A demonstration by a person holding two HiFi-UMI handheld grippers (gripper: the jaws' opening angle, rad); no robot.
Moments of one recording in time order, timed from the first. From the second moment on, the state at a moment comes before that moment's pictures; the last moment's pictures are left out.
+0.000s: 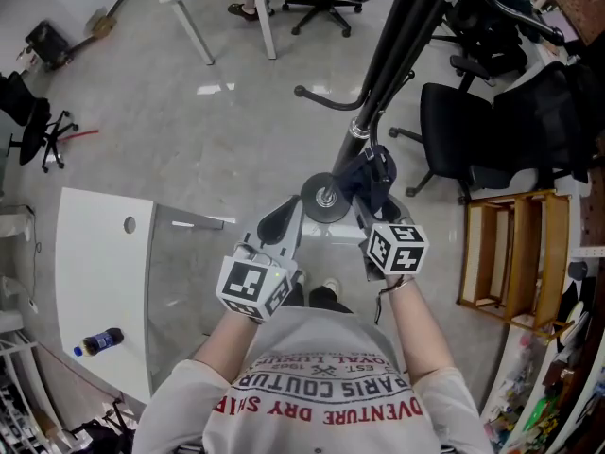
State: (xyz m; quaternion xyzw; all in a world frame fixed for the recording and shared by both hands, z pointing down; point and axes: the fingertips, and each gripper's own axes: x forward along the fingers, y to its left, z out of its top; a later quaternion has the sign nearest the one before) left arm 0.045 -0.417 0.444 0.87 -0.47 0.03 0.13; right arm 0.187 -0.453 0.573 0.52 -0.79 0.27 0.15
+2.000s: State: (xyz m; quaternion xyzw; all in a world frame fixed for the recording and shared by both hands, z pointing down) left arm 0.095 -0.335 0.355 0.88 -0.47 -0.04 0.03; right arm 0.253 -0.325 0.357 0.58 -0.81 0.02 0.00
